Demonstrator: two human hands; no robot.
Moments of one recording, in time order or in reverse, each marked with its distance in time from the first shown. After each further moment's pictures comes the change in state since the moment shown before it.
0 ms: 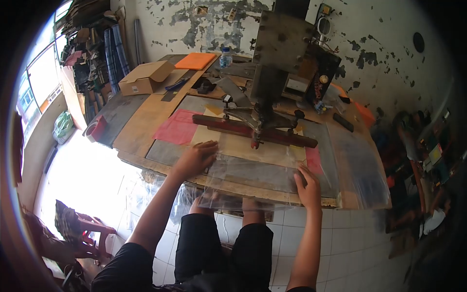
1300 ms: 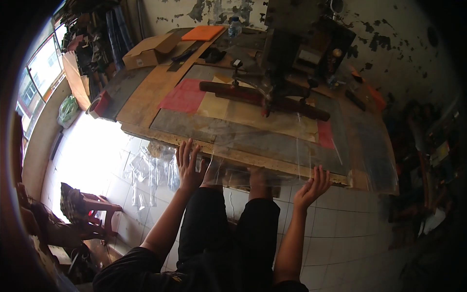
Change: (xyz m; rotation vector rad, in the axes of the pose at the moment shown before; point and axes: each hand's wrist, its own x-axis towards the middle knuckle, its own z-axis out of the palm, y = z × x) left_hand -0.148 0.024 0.068 0.306 0.498 -0.190; right_hand -0.111 0.018 0.054 -0.390 0.494 -0.071
